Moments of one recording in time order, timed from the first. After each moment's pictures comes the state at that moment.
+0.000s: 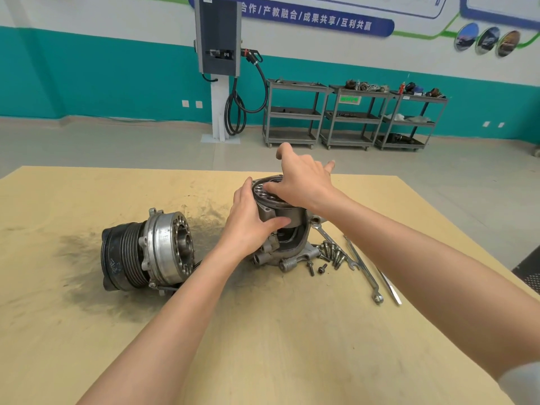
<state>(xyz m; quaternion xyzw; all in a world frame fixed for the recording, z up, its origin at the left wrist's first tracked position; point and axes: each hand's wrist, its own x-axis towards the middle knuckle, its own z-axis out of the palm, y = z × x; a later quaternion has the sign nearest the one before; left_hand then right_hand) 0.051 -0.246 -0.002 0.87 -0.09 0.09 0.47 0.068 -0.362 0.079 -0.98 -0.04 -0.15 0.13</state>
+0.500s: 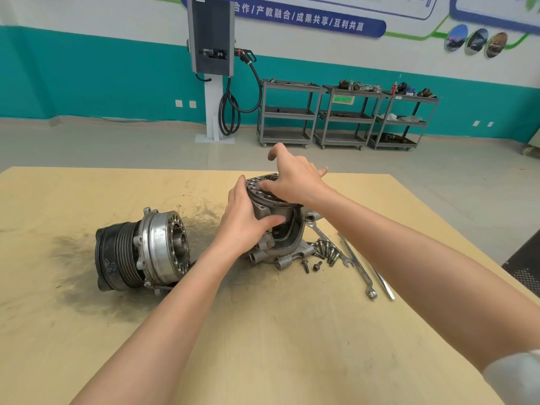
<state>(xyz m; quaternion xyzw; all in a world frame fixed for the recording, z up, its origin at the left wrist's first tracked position) 0.055 -0.246 -0.005 0.87 -0.09 0.10 0.48 0.075 -0.364 0.073 -0.97 -0.04 -0.12 0.20</state>
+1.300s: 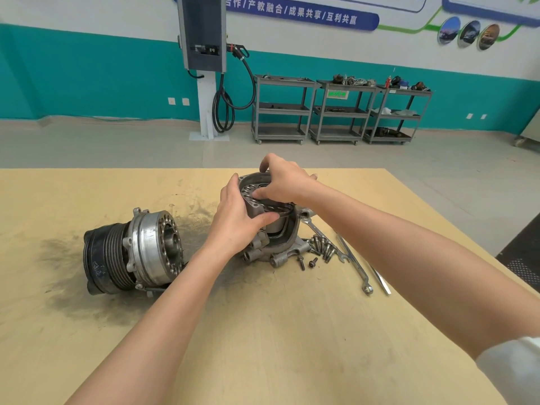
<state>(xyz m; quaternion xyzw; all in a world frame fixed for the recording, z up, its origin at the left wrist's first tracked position) 0.051 -0.246 -0.003 0.87 -0.09 0.11 0.47 0.071 -0.365 0.073 -0.97 -0.03 -0.02 0.22</state>
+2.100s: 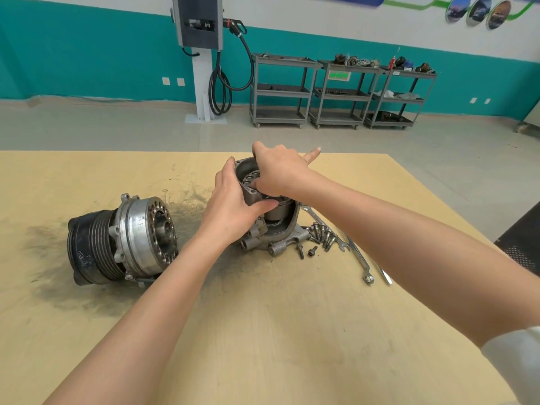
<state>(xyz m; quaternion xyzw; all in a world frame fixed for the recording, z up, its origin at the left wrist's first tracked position) 0.053 -0.246 -0.004 0.88 -0.09 0.11 0.46 0.075 -0.351 0.067 -1.00 -0.03 -0.04 0.05</state>
